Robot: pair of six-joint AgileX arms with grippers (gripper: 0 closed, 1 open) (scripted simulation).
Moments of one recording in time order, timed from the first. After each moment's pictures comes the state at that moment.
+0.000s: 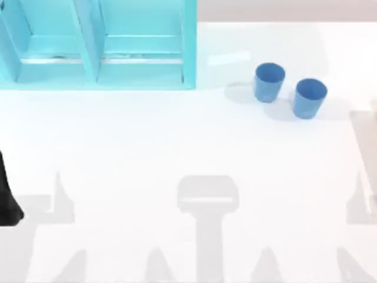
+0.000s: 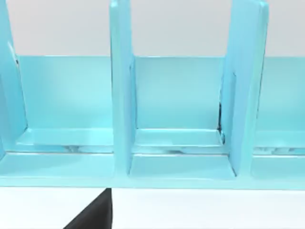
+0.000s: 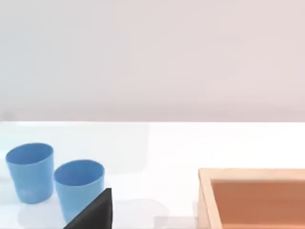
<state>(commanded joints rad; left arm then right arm) 0.00 0.00 0.00 0.00 0.00 0.00 0.00 0.00 0.00 0.00 0.00 0.00</state>
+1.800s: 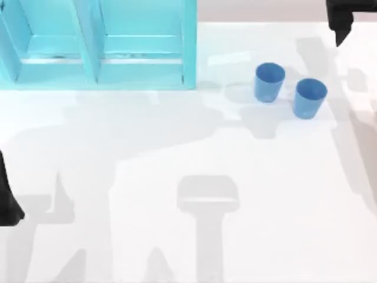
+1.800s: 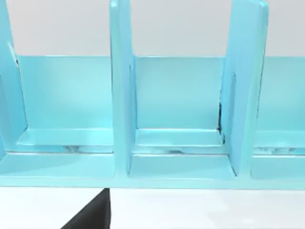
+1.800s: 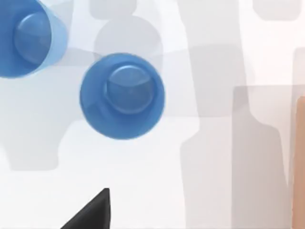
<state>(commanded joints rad) 0.00 0.00 0.00 0.00 0.00 0.00 0.12 2.19 2.23 -1.37 0.03 0.17</state>
